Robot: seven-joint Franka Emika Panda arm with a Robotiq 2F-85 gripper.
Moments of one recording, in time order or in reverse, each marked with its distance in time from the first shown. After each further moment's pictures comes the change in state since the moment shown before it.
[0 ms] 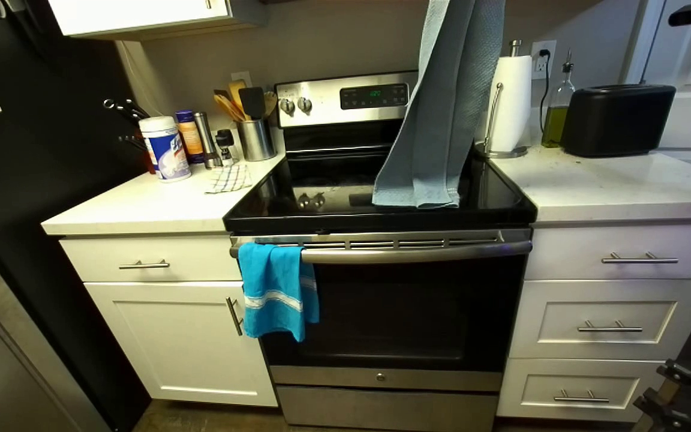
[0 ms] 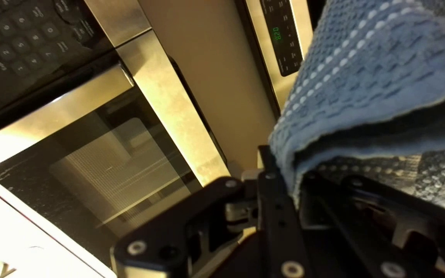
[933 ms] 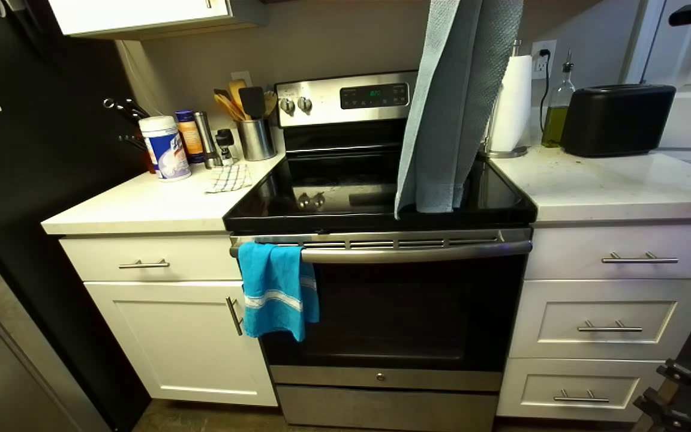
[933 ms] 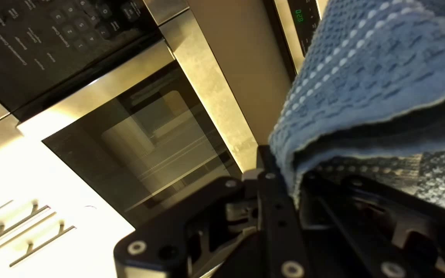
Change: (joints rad) arm 0.001 -0.025 0.087 0.089 0.008 -0.113 -0.001
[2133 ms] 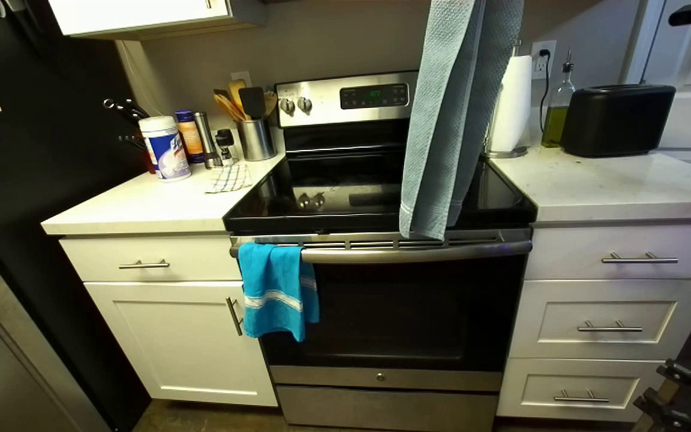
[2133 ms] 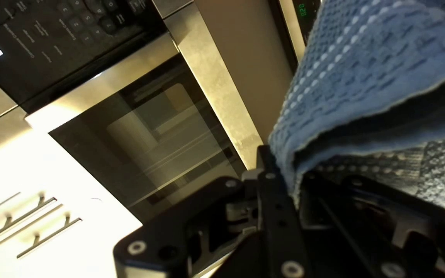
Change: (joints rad) arm -0.001 0.001 0.013 0.015 -0.002 -0.011 0.000
